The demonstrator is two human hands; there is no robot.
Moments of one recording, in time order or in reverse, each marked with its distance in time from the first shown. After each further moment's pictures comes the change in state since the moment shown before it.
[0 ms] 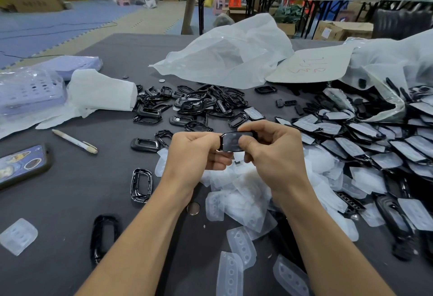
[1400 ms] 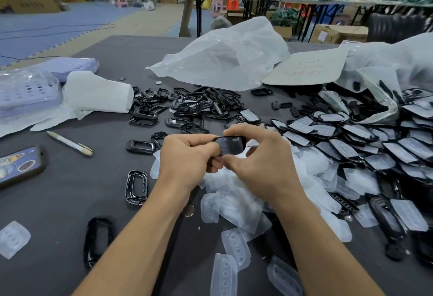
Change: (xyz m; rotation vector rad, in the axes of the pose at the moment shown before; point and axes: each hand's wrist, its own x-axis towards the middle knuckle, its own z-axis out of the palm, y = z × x) left_hand 0.005 -0.006 0.004 0.027 0.122 0.037; right_hand -0.007 -0.001 -0.004 -0.494 -0.102 -0.166
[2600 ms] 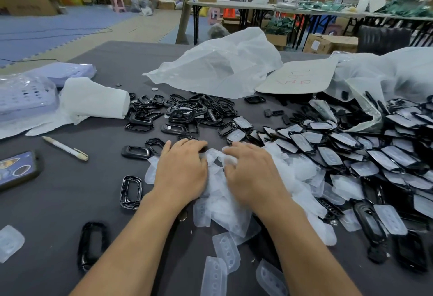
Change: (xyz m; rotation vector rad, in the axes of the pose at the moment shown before) left_hand 0.021 -0.023 -0.005 1.172 -0.063 0.342; right_hand 0.001 0.010 0.006 -0.445 -0.175 0.036
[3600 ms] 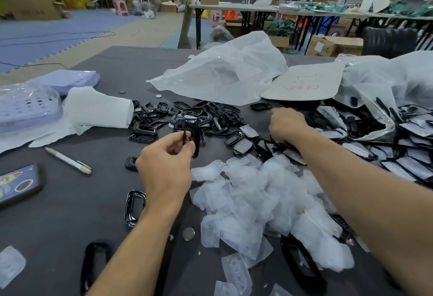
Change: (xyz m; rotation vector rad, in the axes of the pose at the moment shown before) left_hand 0.009 -0.006 -0.019 -0.805 0.542 -0.352; right_hand 0.160 0.077 -0.039 -0.491 -0.210 0.233
